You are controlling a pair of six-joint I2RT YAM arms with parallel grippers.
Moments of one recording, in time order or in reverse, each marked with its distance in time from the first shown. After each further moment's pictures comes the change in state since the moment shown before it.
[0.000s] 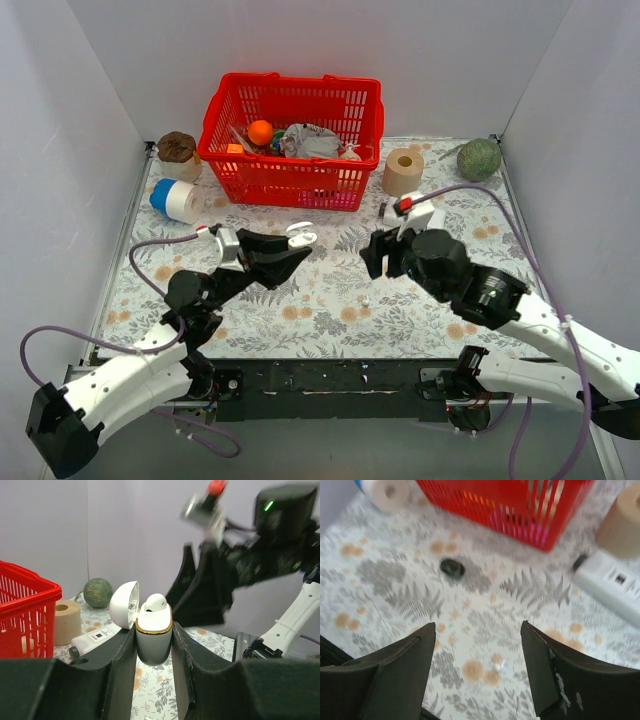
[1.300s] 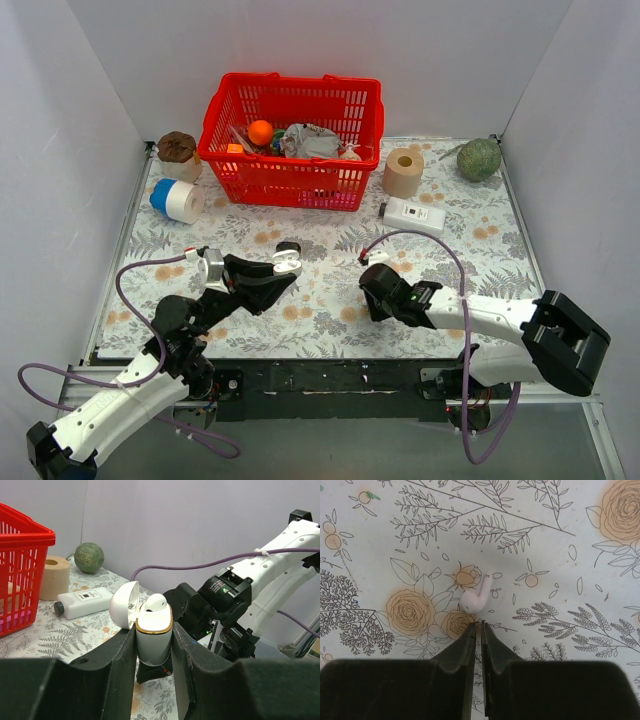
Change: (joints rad) left arm -0.001 -0.396 -0.177 -0.302 -0.051 -0.125; right arm -0.040 0.386 -0.523 0.211 -0.158 0.219
